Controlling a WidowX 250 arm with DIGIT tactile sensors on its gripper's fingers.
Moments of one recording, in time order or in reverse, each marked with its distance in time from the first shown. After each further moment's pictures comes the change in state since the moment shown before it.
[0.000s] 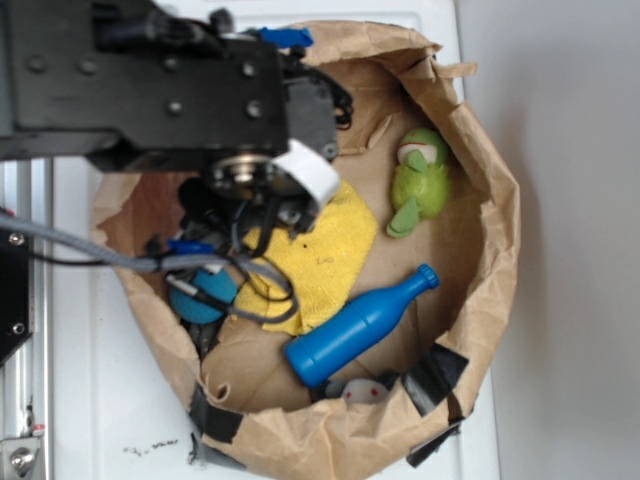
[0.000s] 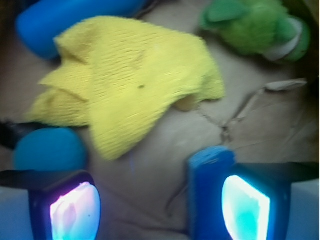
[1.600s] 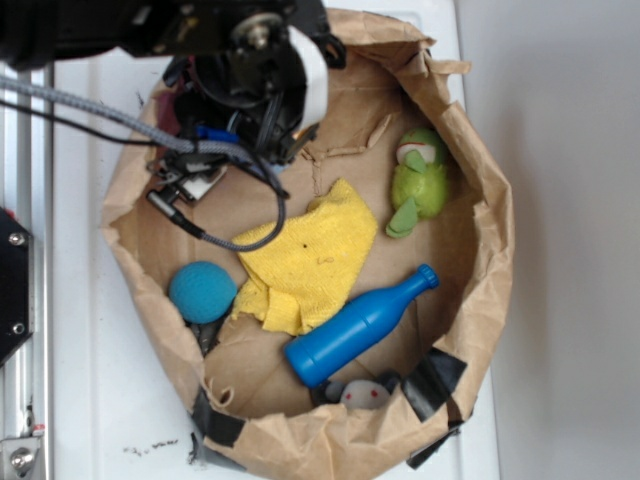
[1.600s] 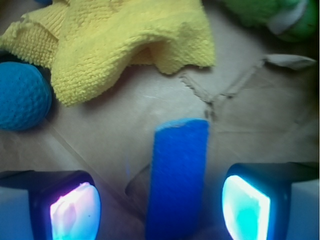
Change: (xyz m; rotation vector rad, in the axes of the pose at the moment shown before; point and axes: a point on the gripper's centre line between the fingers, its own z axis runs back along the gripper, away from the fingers) arm -0.028 0.037 -0.029 -0.059 -0.003 -0.186
